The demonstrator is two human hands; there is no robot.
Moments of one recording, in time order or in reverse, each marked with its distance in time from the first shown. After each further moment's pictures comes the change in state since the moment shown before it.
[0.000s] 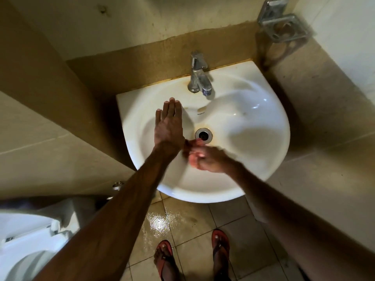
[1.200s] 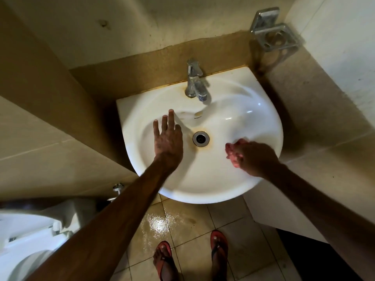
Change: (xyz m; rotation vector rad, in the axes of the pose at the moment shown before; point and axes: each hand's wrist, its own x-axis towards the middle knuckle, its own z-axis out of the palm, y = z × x) left_hand -0.021 0.009 0.012 0.210 0.010 -0.017; right_hand -0.067 0.061 -0.061 -0.570 0.207 0.157
